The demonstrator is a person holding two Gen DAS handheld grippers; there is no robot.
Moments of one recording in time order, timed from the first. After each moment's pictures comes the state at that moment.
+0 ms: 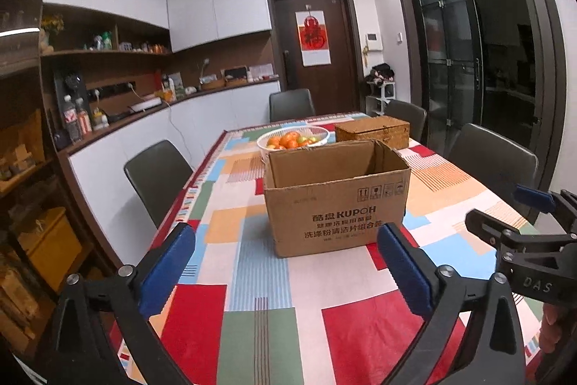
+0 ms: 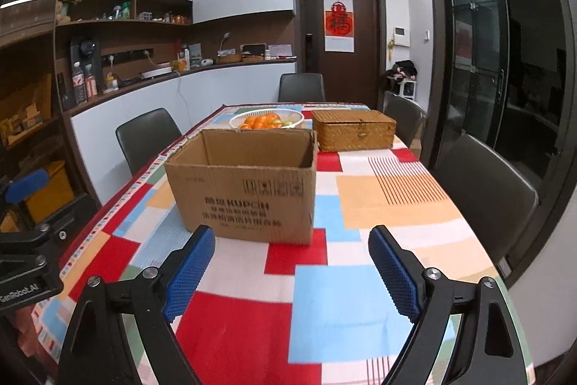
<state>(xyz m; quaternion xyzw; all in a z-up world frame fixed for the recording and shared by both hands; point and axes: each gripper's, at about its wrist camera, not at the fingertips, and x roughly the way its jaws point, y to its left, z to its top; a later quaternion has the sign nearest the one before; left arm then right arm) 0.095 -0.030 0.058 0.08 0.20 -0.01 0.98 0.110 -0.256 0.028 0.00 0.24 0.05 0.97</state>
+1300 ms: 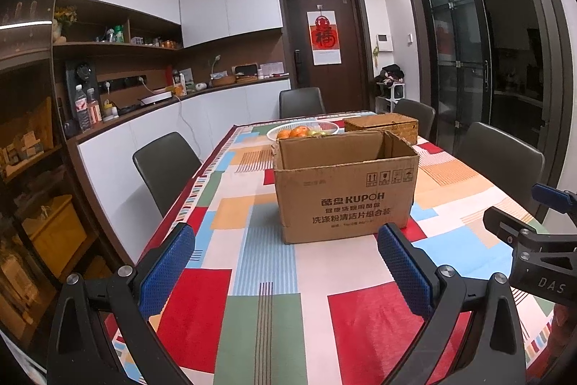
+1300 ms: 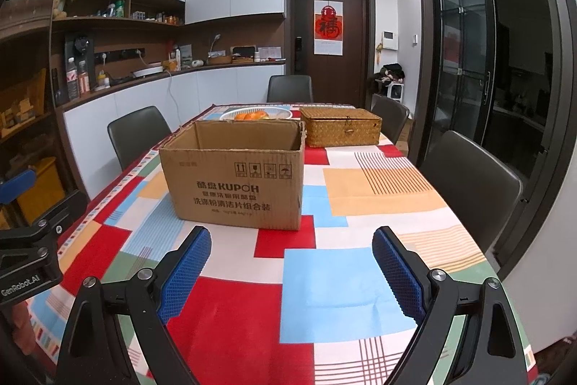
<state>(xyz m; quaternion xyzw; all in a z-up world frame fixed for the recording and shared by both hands) 0.083 -0.022 0.038 0.06 0.20 0.01 0.98 0.081 -0.256 0.012 -0.01 0.23 0.03 0.97</state>
